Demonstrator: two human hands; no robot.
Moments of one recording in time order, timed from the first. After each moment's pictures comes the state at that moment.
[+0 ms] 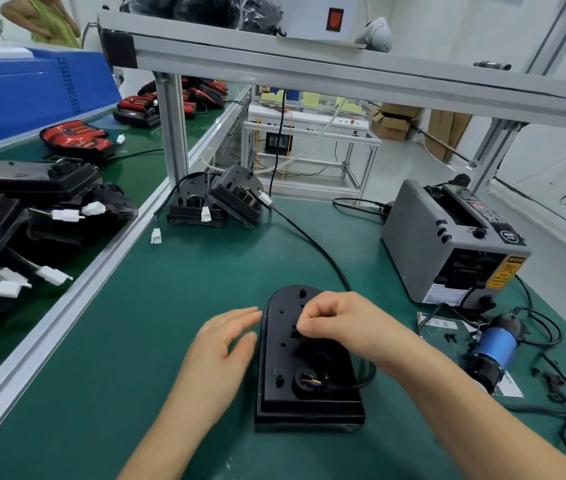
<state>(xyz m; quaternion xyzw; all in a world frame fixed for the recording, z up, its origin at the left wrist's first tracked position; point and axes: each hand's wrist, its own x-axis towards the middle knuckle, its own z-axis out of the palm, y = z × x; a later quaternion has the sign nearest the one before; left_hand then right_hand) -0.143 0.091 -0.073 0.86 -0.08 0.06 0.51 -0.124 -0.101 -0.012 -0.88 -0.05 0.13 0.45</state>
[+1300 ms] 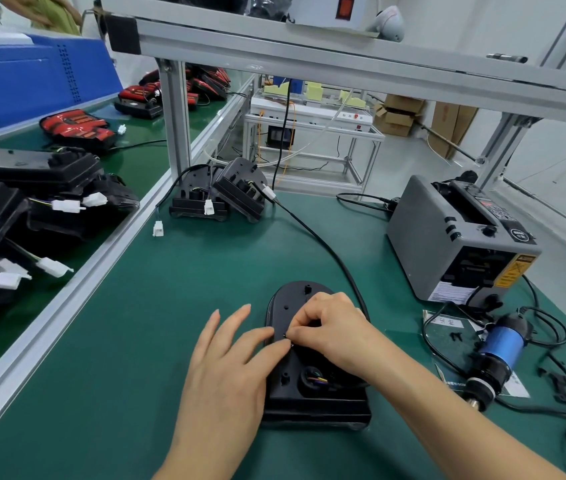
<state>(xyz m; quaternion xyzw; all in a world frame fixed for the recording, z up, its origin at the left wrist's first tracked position) -0.164 0.087 -0.094 0.90 -0.23 0.28 0.23 -0.121 -0.078 -0.029 -0.96 -0.07 0.09 0.27</state>
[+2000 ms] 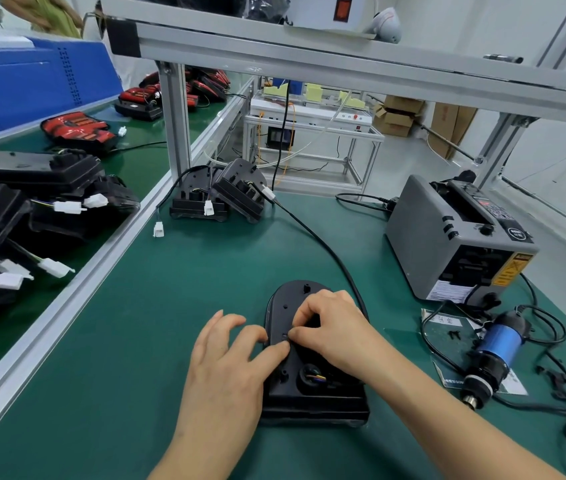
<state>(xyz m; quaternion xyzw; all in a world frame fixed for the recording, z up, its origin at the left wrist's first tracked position) -0.165 0.082 -0.101 0.91 -0.18 0.33 0.16 -0.119 -0.081 -0.036 -0.96 -0.07 0.04 0.26</state>
